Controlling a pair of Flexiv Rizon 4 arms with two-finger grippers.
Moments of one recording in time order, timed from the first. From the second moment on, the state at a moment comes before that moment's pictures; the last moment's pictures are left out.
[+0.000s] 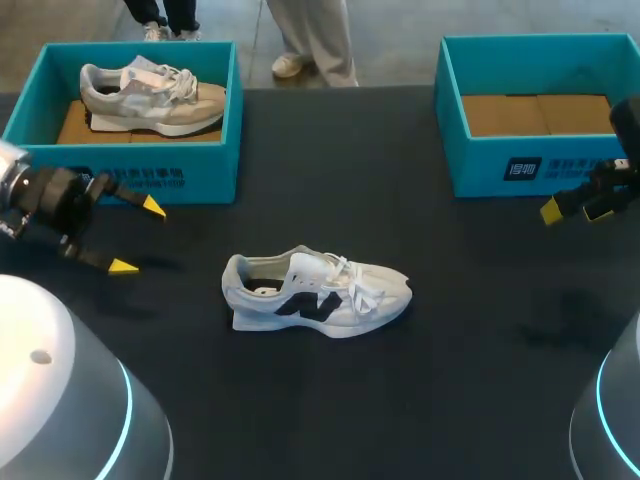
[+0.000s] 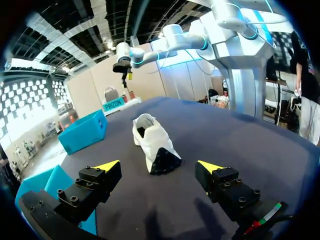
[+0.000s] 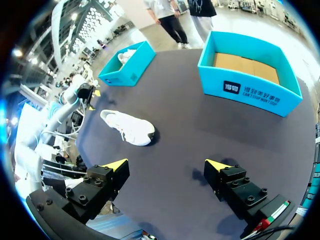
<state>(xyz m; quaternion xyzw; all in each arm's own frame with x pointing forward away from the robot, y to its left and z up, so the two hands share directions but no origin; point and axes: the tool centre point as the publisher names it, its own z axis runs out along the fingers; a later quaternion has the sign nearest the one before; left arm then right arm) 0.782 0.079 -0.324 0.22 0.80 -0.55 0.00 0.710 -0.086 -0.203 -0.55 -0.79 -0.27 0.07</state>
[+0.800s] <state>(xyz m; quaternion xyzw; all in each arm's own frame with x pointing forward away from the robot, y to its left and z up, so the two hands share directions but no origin) 0.769 0.079 -0.327 0.19 0.80 -0.56 0.02 0.710 -0.086 -0.203 -0.55 -0.79 -0.27 0.07</state>
